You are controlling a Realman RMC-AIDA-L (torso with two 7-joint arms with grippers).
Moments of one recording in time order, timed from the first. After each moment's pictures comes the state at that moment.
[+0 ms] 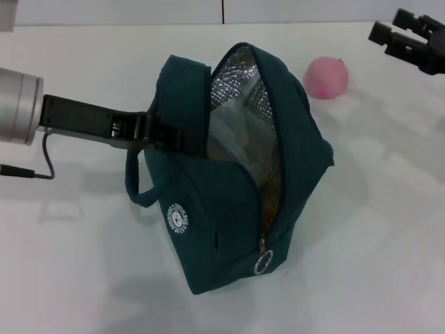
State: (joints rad) left arm -0.52 -2.09 0.90 1.22 2.04 1.82 -2.61; right arm 0.53 1.99 -0.87 -0.53 -1.36 -1.34 1.34
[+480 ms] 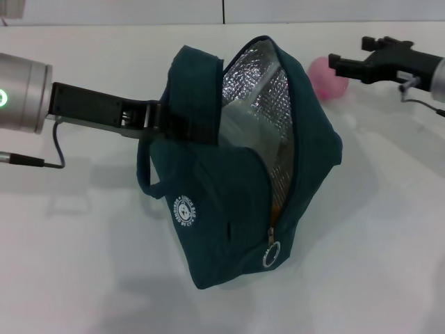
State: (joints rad) left arm -0.55 -2.09 0.90 1.21 2.02 1.82 -2.61; right arm 0.76 2.01 -0.92 -0.35 -1.53 -0.83 1.24
